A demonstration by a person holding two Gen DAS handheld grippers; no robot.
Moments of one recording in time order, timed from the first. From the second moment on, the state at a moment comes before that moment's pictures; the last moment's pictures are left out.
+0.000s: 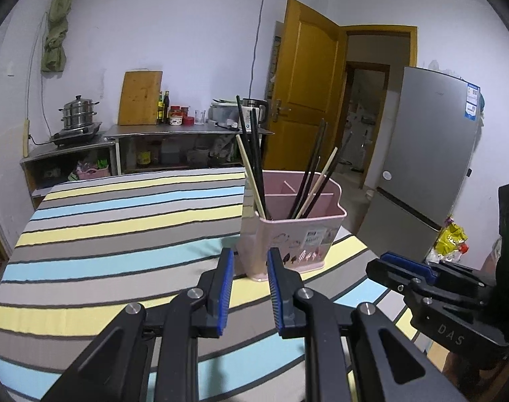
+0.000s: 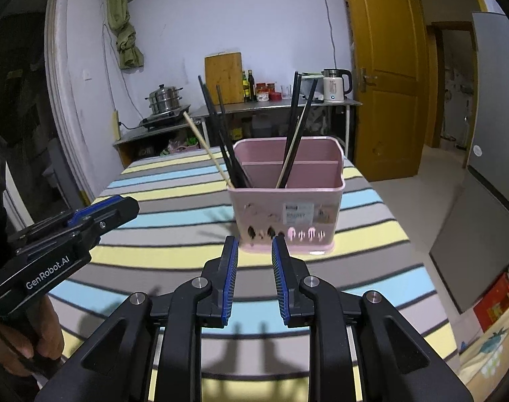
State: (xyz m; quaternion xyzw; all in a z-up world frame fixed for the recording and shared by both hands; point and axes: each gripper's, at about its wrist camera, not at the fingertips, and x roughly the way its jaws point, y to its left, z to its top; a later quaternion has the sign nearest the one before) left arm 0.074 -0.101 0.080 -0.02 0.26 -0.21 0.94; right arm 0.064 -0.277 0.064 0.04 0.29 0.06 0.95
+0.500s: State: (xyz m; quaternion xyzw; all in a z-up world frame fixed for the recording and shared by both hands) left arm 0.055 -0.095 0.061 -0.02 0.26 -0.20 0.95; right arm 0.046 -0.273 0.049 0.04 0.29 0.06 0.95
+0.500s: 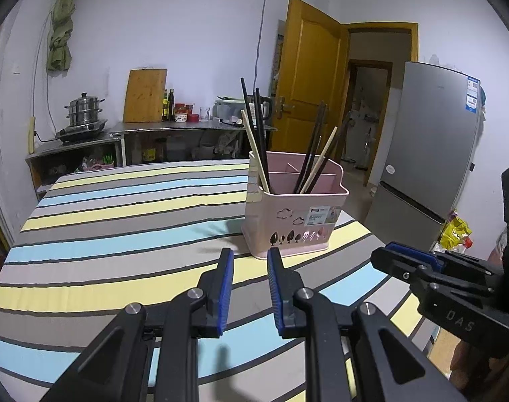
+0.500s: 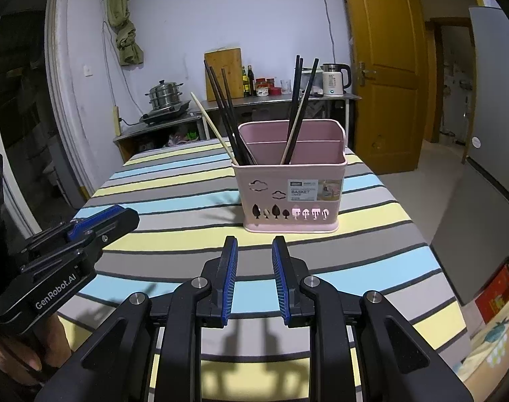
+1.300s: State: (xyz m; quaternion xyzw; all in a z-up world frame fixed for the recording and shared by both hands) left arm 0.055 -0.097 0.063 -0.01 0.25 -0.21 0.95; right arm 0.042 -0.269 0.050 0.05 0.29 0.05 0.95
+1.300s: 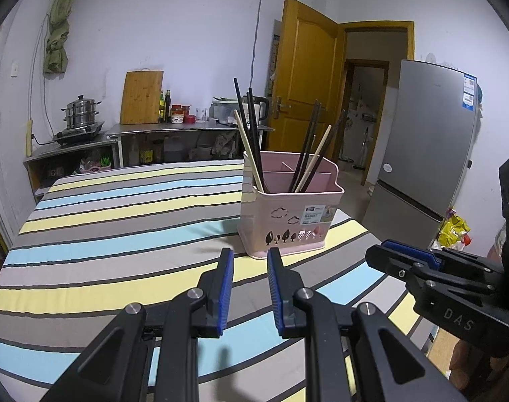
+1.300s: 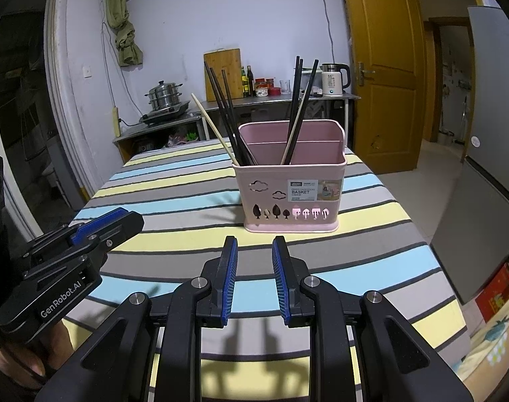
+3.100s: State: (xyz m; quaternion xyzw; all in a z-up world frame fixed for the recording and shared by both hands) left arm 0.052 -0.097 0.061 -0.01 0.25 -0.21 0.94; right arm 0.042 -0.267 0.047 0.05 0.30 0.05 0.95
